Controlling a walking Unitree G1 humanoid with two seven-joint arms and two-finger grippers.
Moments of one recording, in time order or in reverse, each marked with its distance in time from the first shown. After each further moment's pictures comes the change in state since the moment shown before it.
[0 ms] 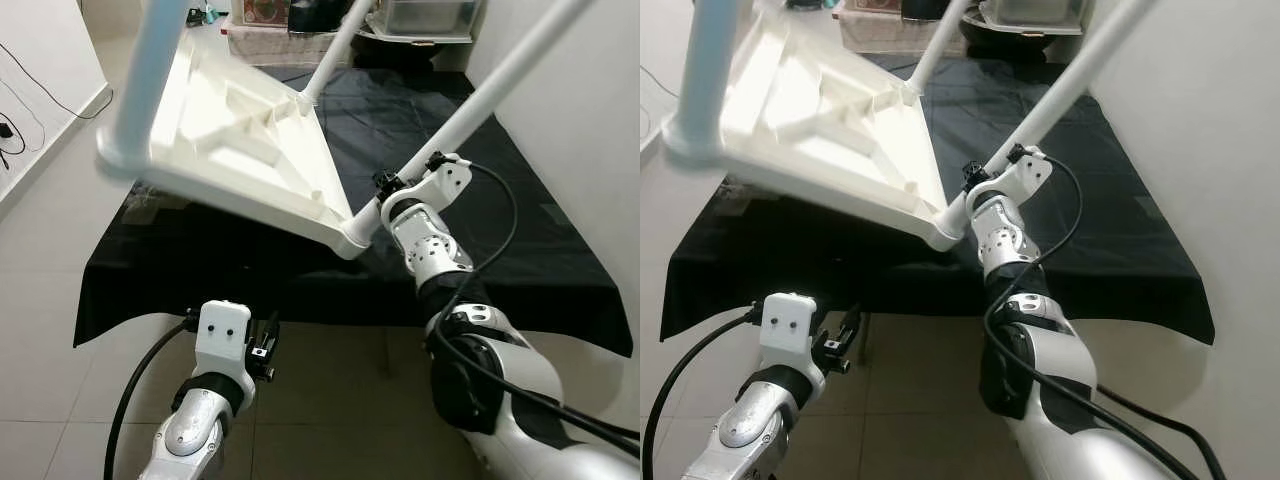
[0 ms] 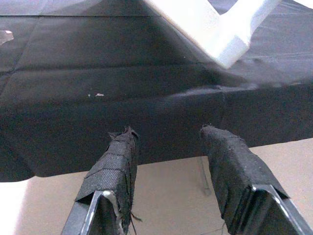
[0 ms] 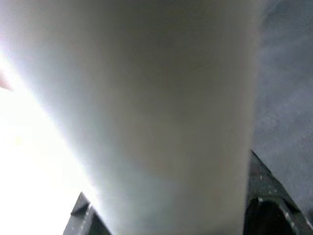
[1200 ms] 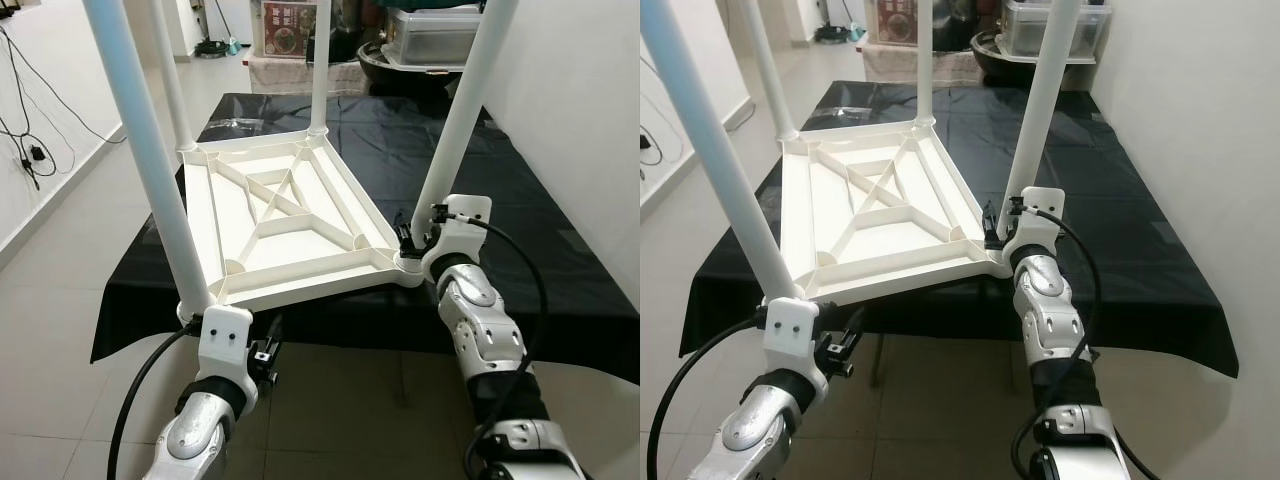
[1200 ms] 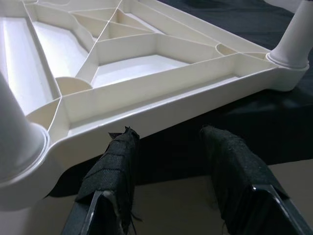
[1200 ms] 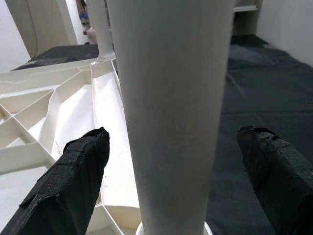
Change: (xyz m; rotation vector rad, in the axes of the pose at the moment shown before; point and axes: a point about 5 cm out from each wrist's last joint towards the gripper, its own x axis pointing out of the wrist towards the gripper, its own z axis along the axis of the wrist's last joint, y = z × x) left arm 0.003 0.003 0.002 -0.007 -0.022 0.000; right arm -0.042 -0.055 0.030 -0.852 -0.234 0.097
